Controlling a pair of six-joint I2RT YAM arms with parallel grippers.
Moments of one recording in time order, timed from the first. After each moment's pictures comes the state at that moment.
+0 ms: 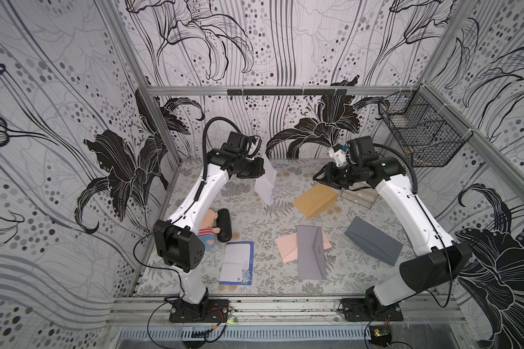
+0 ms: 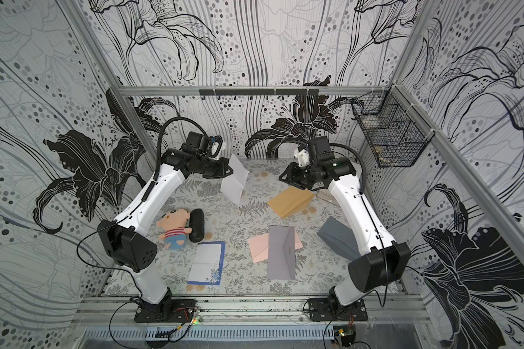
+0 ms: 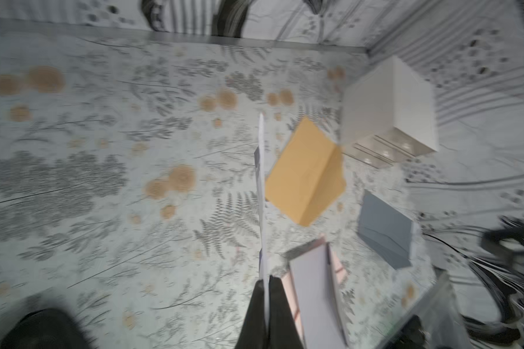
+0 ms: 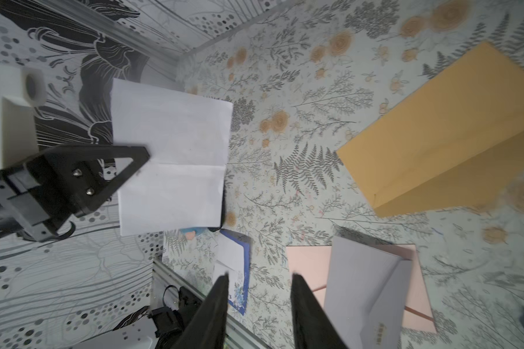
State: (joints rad) left arm -0.30 1.84 1.98 -1.04 0.19 -0.32; right arm 0.30 1.52 1.70 -1.01 -0.42 0.51
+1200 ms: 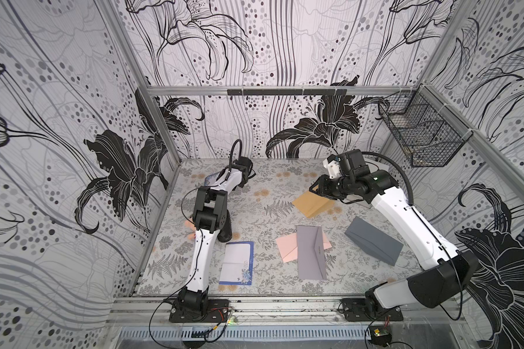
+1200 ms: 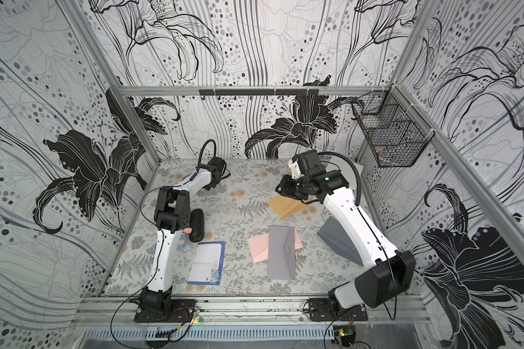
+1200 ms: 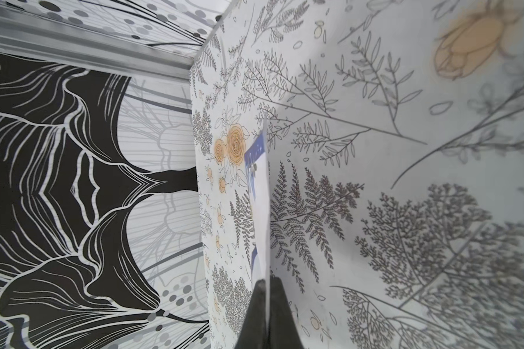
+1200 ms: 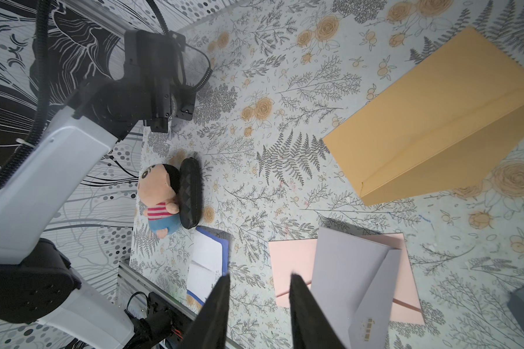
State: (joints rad) left arm -0.17 2.48 2.06 -0.81 -0.93 0.15; right arm 0.41 1.47 1.55 -0.91 -0.32 0.54
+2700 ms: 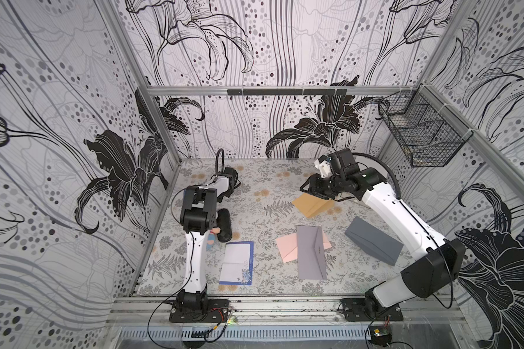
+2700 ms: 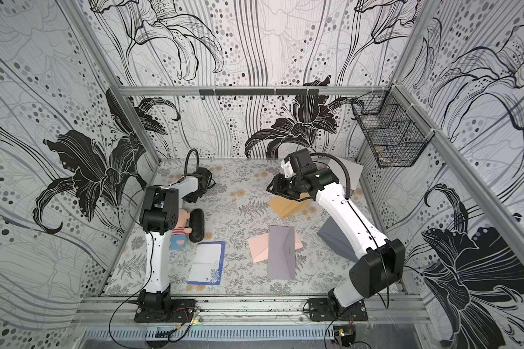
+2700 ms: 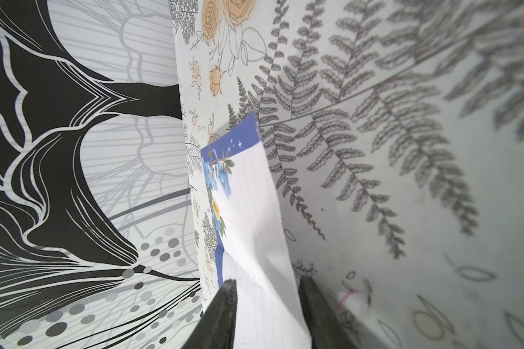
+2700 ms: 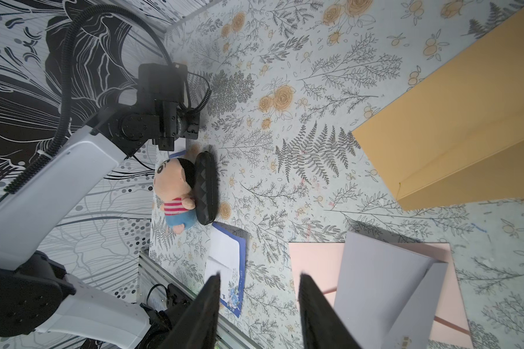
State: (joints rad) left arm -0.07 2.35 1.73 -0.75 -0.92 0.06; right arm 0.44 1.54 1.56 -0.87 -0.38 0.59
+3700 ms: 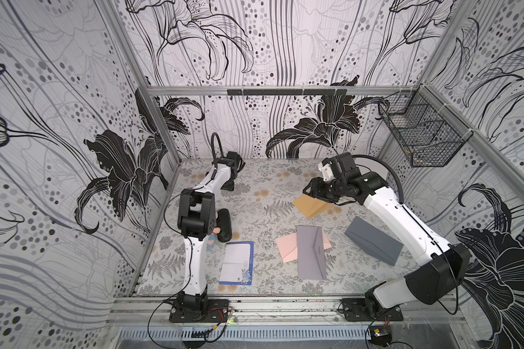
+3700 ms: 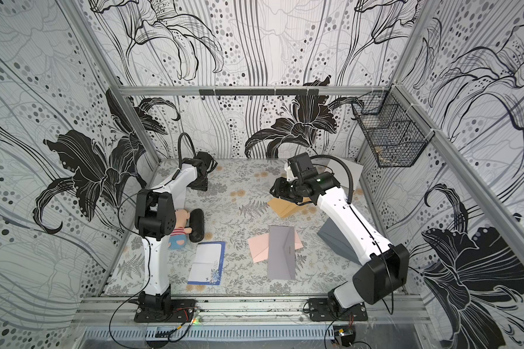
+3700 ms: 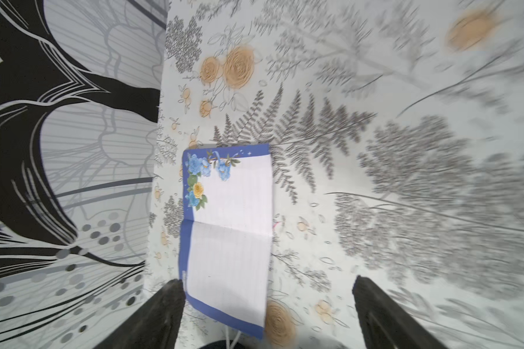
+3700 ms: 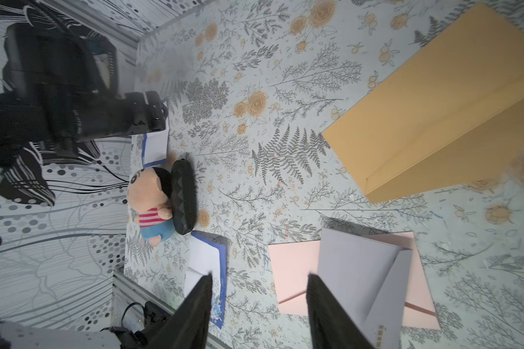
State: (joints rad) left arm -0.15 2.20 1.94 -0.98 -0.57 -0.23; right arm 0.47 1.48 1.51 -0.89 -0.22 0.60
